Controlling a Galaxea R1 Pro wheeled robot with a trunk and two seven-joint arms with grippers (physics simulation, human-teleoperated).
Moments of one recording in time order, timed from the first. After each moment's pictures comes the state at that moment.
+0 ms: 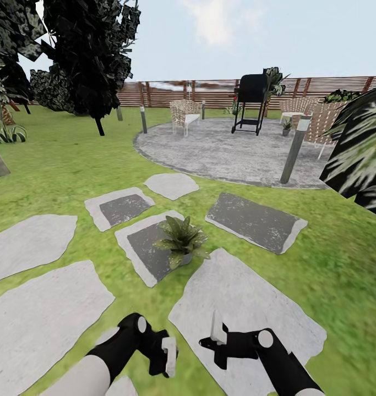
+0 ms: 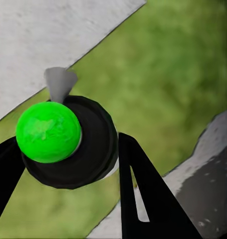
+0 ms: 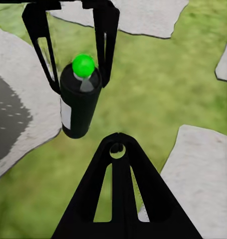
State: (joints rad) left arm -0.61 -0.10 -0.26 -0.55 -0.95 -0.01 -1.00; right arm -0.44 0.05 -0.01 -0.75 0.67 -0.33 1.01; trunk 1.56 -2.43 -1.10
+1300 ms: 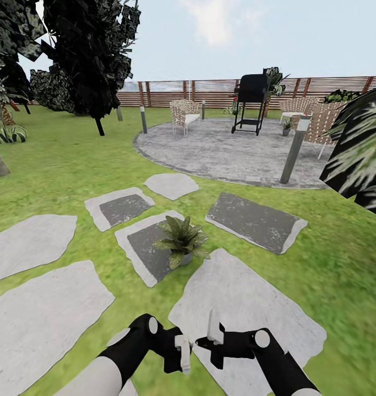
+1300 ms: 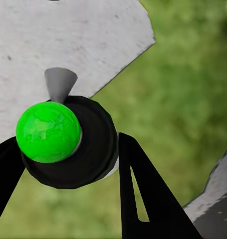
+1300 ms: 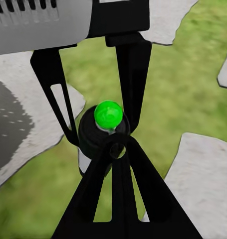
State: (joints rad) left arm -0.60 -0.16 -0.26 -0.55 -0.94 -0.01 -0.93; right arm -0.44 0.07 -0.01 -0.75 0.67 -0.33 1.01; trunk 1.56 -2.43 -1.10
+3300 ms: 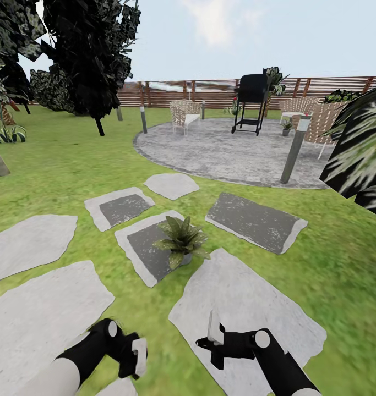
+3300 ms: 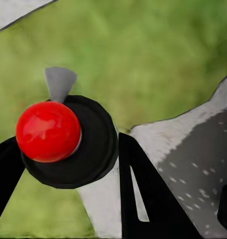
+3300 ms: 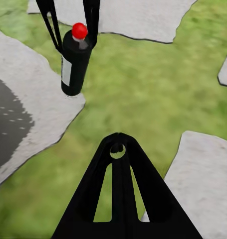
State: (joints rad) left arm -0.60 0.06 -0.25 -0.50 -0.89 -0.02 -0.94; right arm -0.44 0.07 -0.01 -0.75 0.67 -0.33 1.01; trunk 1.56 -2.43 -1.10
